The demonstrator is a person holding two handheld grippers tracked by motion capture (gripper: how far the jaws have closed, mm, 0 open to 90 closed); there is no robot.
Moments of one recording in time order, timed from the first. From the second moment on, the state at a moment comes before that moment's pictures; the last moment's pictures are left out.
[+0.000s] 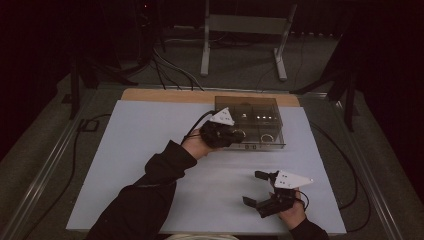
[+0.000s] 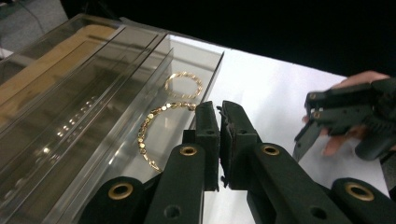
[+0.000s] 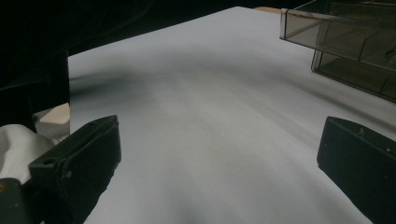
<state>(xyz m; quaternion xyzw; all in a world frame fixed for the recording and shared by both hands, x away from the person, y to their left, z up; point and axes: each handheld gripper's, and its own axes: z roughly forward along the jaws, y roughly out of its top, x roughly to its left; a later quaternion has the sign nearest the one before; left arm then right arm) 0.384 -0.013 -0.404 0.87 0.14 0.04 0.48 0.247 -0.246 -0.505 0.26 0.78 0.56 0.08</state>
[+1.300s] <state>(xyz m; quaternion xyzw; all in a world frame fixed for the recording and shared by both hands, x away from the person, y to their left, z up) 0.414 -0.054 -0.403 0.83 0.20 0.02 0.52 0.246 -0.247 -0.503 0.25 0.78 0.56 0.08</state>
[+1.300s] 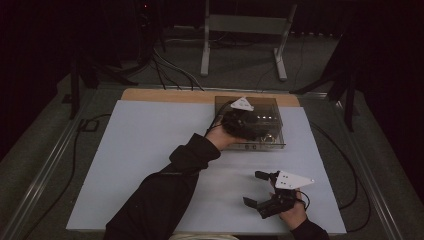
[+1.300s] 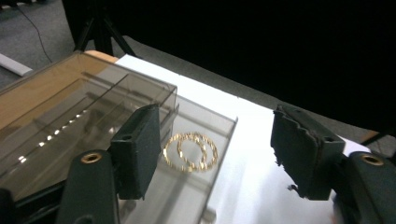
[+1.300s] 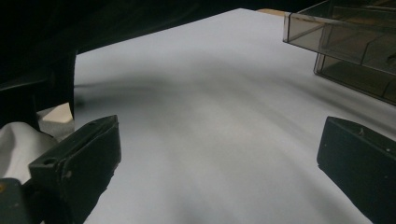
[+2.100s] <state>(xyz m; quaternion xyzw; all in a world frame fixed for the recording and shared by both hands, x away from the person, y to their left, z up) 0.365 0.111 -0.432 0.81 0.26 0.03 0.53 0.248 -0.248 -0.506 0.26 0.78 0.56 0.09</state>
